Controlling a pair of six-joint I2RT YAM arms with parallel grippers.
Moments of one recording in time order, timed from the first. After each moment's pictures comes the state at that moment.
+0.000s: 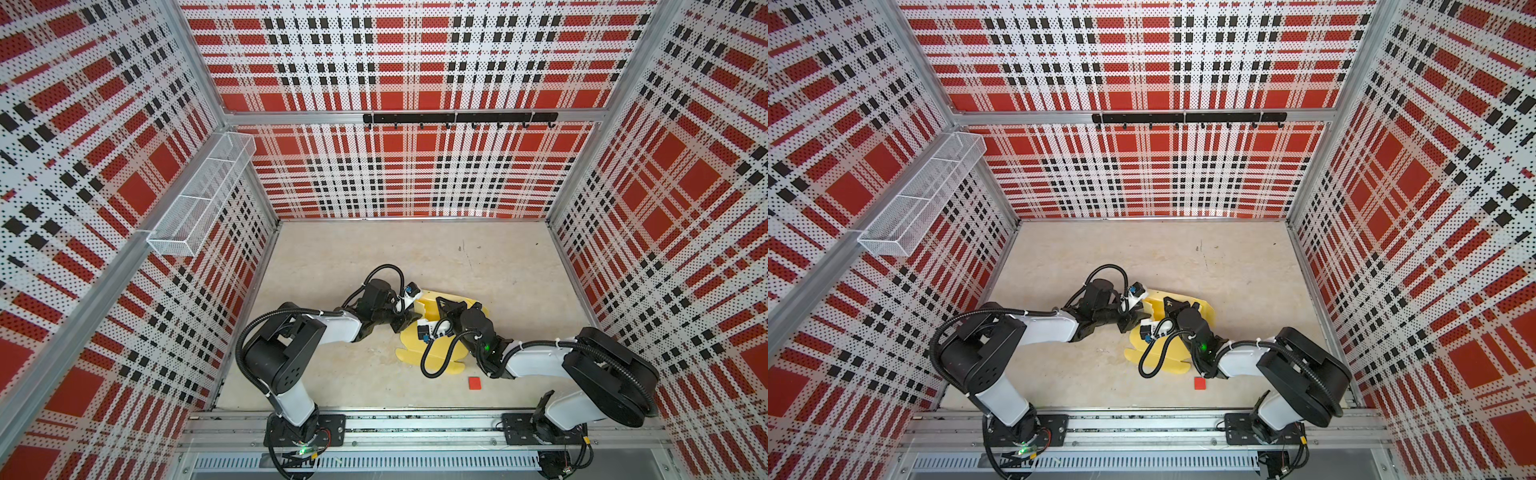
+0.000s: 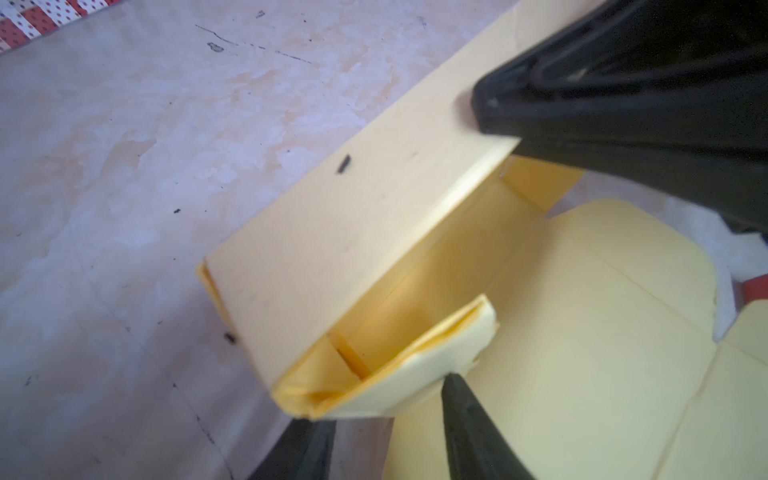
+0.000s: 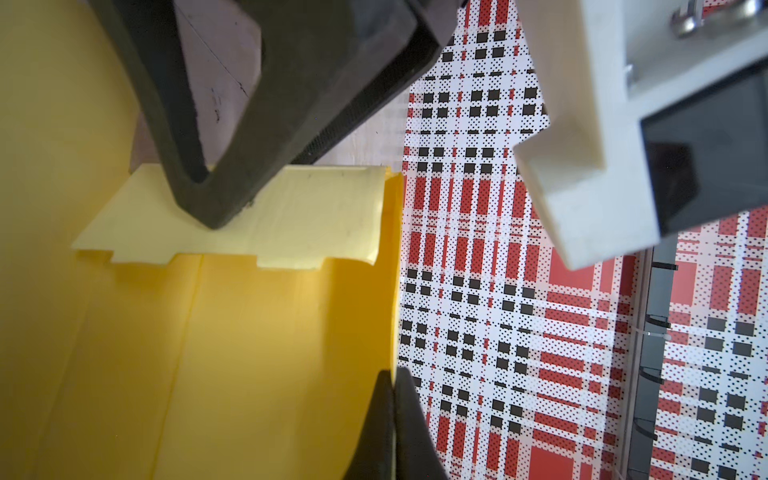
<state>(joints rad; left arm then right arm) -0.59 1.71 0.68 0.44 0.46 0.27 0.83 1.50 0.42 0.79 0.35 -1.45</state>
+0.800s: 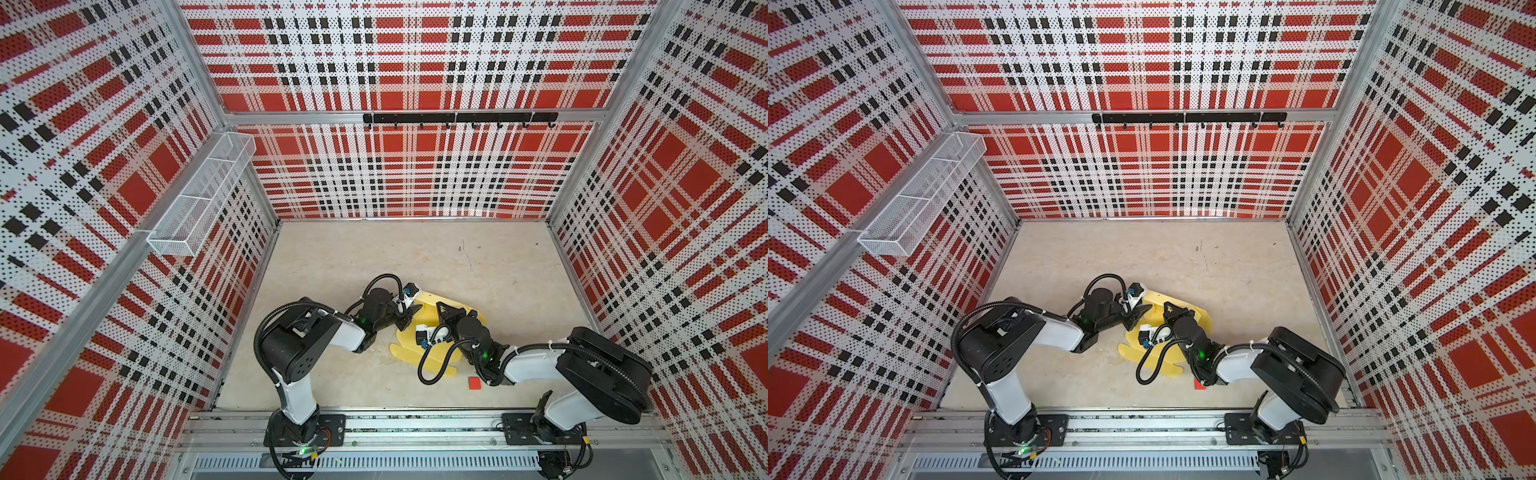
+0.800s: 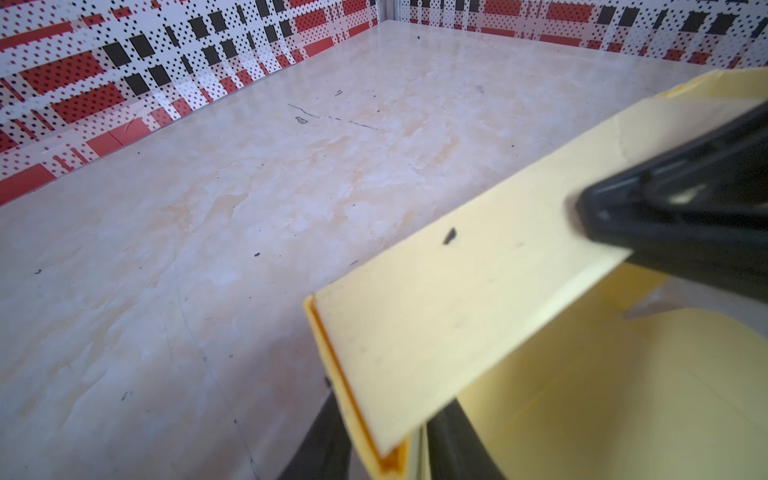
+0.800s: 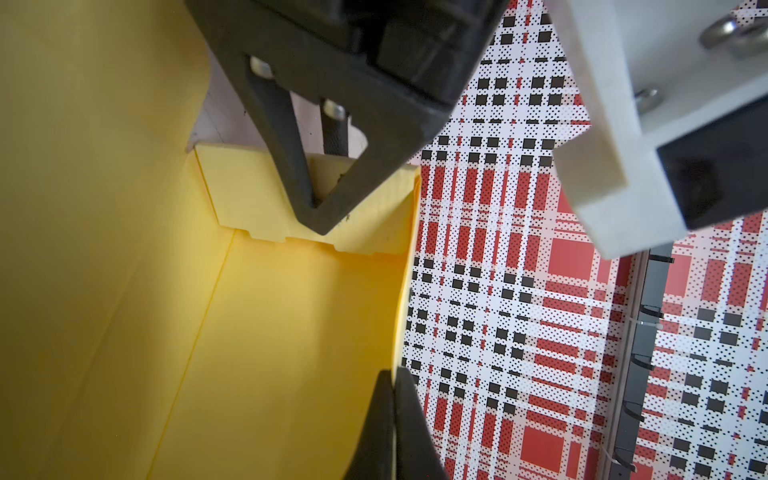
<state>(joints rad) -0.64 1.81 0.61 0.82 0.26 0.20 0.90 1.53 0.39 0.84 0.47 -1.44</state>
